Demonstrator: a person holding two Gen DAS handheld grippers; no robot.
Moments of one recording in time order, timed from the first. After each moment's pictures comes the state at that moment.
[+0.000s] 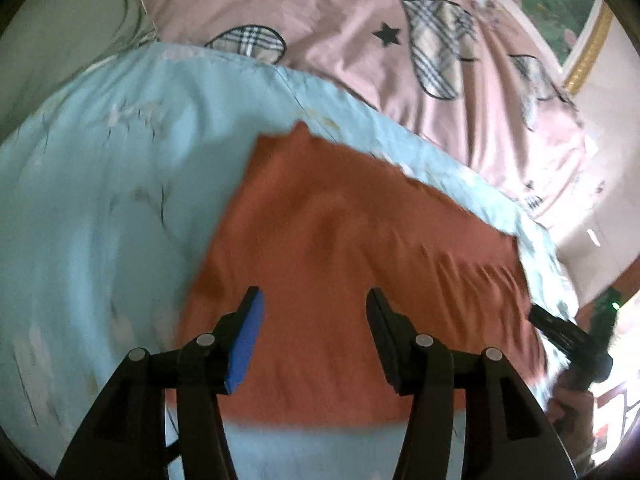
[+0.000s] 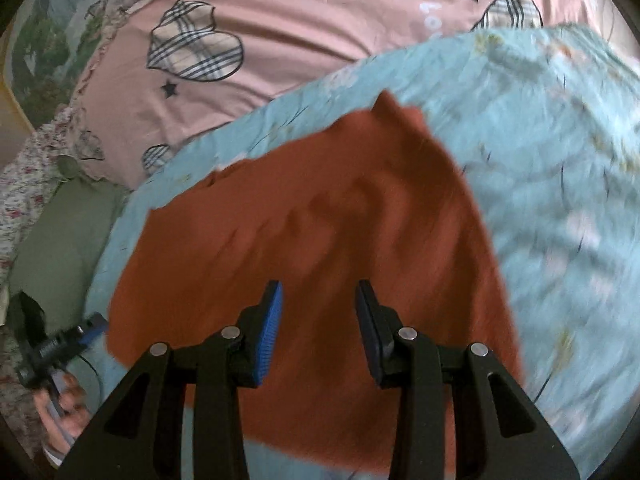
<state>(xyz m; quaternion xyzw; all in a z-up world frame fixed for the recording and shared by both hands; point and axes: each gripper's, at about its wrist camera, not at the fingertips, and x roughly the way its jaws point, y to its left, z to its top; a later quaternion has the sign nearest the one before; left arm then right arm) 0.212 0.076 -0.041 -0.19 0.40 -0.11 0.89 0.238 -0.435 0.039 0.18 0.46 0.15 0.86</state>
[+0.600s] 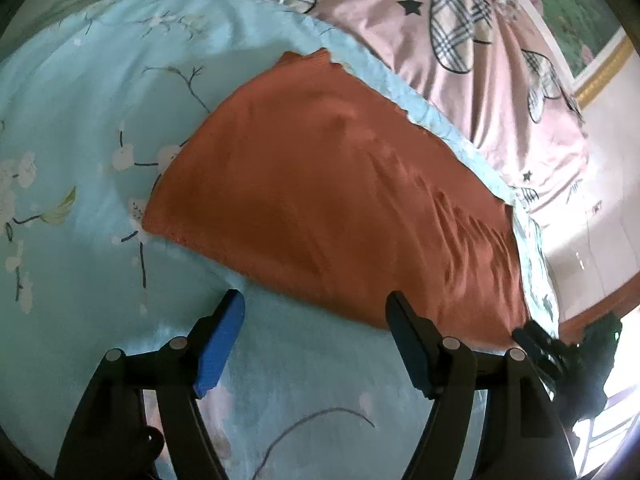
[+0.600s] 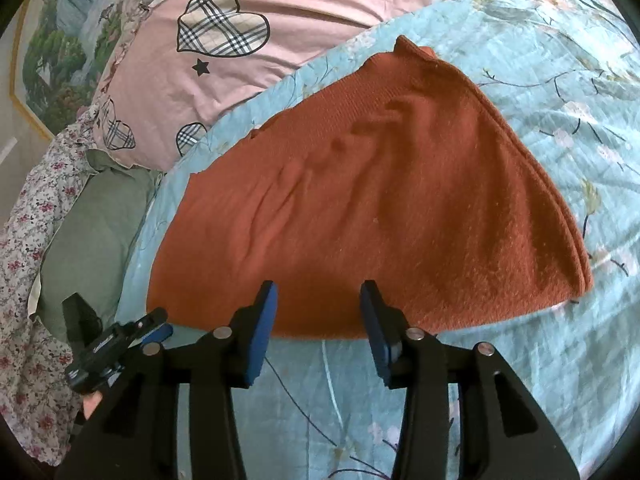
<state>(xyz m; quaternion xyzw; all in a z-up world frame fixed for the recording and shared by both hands) 0.161 0.067 -0.089 -0.26 0.44 -0.10 0.85 0.183 -0.420 0.034 0.21 0.48 0.18 0.83</state>
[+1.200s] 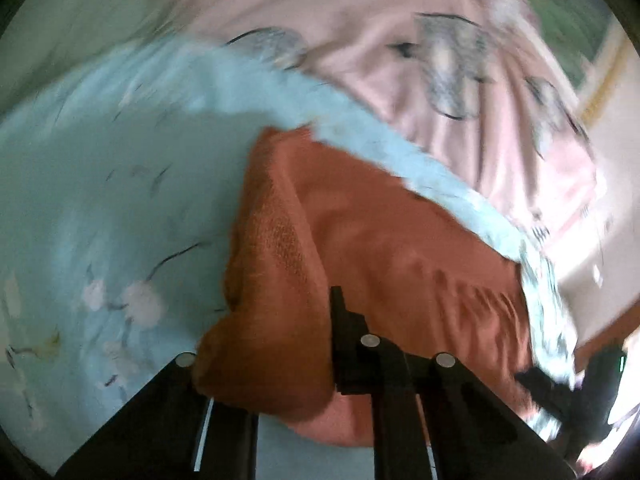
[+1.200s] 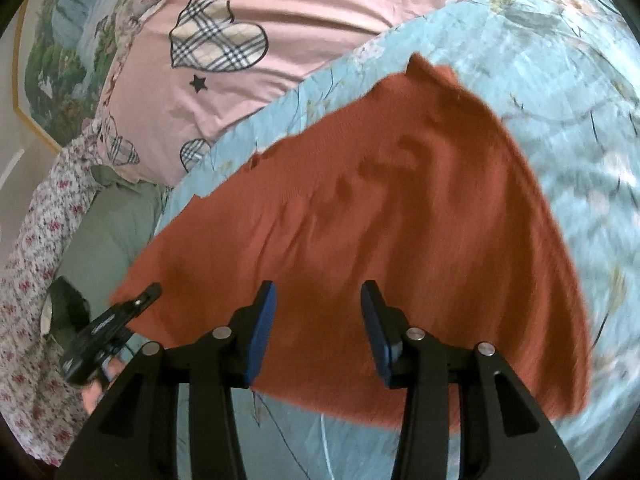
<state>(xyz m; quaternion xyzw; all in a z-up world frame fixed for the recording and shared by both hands) 0.219 0.046 -0.037 -0.21 0.37 -0.08 0.90 0.246 -0.434 0.046 0.24 0.47 0.20 0.82</state>
